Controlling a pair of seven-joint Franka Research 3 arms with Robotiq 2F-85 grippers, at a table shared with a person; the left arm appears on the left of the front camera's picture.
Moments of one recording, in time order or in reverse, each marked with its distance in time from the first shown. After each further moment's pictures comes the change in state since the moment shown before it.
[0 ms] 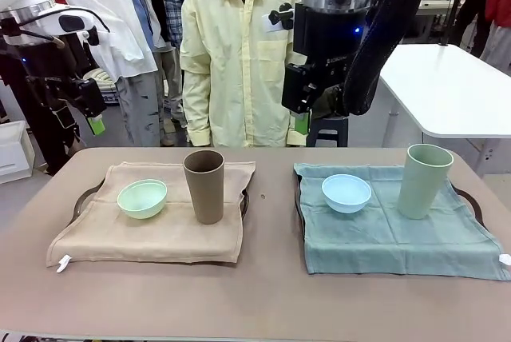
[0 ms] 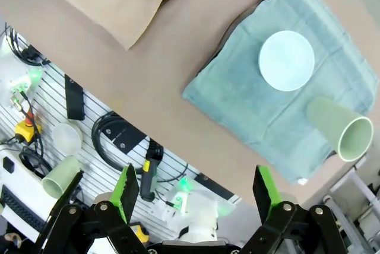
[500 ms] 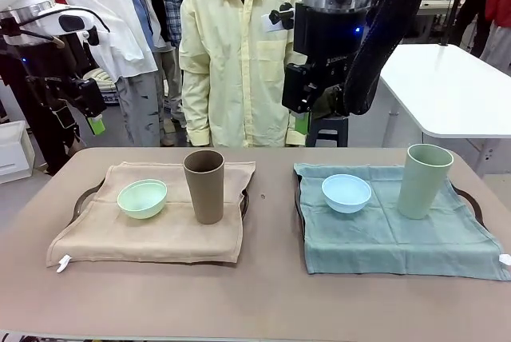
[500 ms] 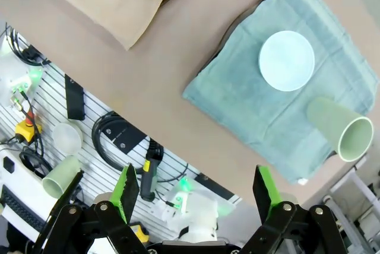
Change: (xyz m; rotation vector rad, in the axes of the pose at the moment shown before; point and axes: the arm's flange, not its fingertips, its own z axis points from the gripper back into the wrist) left arm 0.000 0.000 0.000 0.000 0.000 0.000; right arm 0.000 0.000 0.000 0.001 0.000 0.000
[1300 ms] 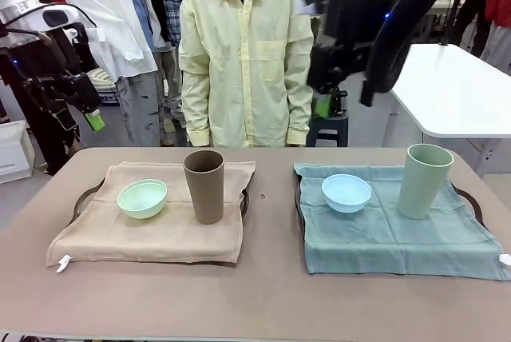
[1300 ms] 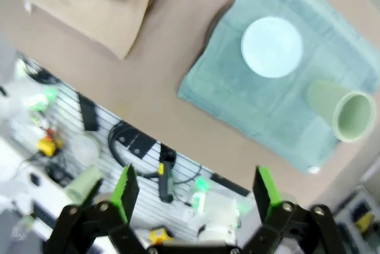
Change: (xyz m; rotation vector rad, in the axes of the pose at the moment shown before) left arm -0.006 0.029 -0.003 -0.170 -0.048 0.043; right arm -0.021 -0.066 0.016 0.096 -0.030 -0.173
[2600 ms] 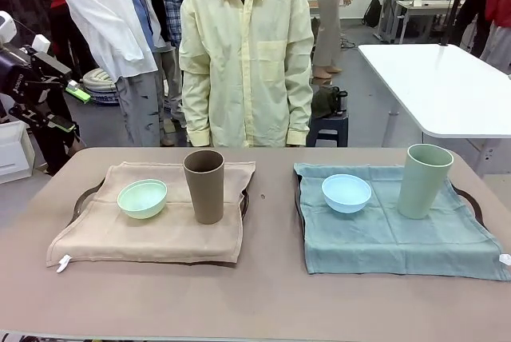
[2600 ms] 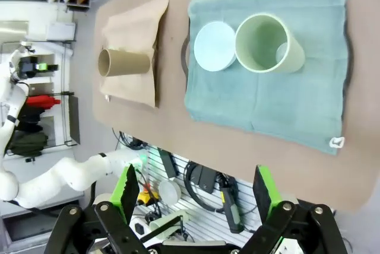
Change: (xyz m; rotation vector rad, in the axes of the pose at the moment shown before) left arm -0.013 0.115 -0.015 -0.640 -0.073 0.405; right arm -0.194 -0.274 0.009 0.525 -0.353 -0.495
